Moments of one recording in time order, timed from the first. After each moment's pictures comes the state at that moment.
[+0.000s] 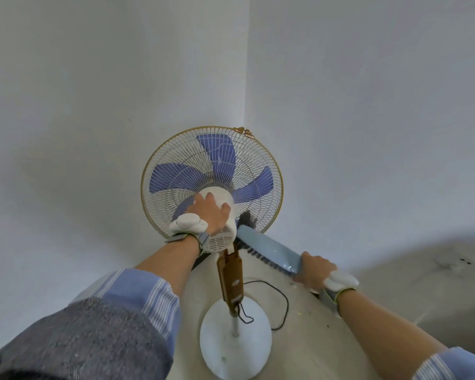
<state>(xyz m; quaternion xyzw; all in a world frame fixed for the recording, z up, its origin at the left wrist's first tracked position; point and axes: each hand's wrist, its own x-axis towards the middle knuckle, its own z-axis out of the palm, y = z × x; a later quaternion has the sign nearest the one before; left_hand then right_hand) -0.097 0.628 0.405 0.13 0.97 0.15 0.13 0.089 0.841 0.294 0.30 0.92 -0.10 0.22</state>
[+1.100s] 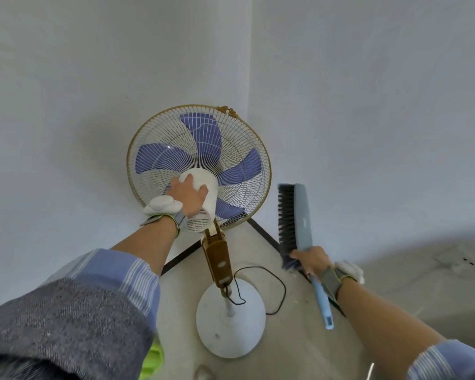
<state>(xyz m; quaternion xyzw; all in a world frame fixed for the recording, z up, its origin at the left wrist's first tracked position) -0.091 0.634 0.374 0.07 0.98 0.17 0.09 0.116 0.886 0.273 0.44 0.77 -0.45 0.12</state>
